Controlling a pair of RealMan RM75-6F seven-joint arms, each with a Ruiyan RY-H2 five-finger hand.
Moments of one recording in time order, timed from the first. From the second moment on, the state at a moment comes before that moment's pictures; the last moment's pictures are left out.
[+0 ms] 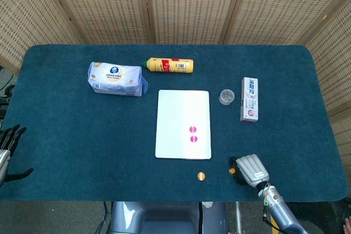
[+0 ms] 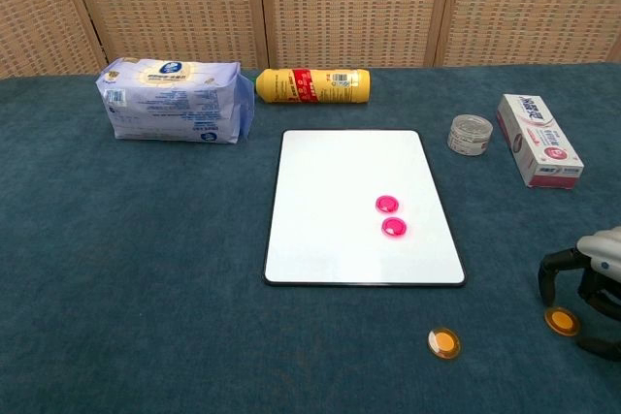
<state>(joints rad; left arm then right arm) -0.09 -1.03 0.01 -1.60 1.48 1.38 -0.02 0.41 -1.44 -0.11 -1.56 -1.32 1.11 -0.34</state>
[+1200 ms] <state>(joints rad) -0.10 -1.03 0.01 -1.60 1.47 1.38 -0.02 0.43 -1.42 -0.01 -1.63 -1.28 1.03 -0.30</state>
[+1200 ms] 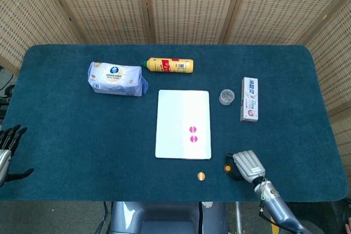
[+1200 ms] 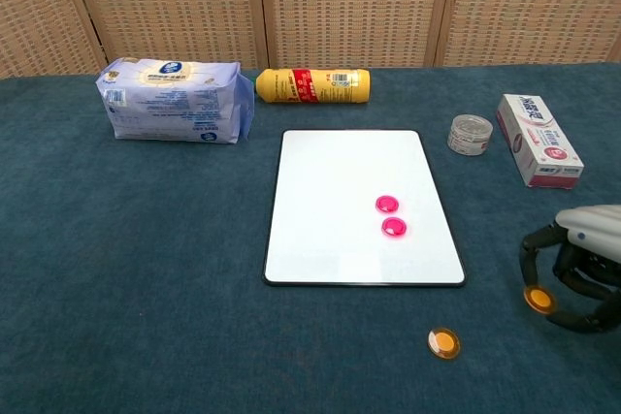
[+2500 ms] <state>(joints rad) -0.13 -1.00 0.00 -1.58 1.44 1.30 -0.11 1.16 -1.86 0.35 -1.33 -0.36 0.99 -0.93</state>
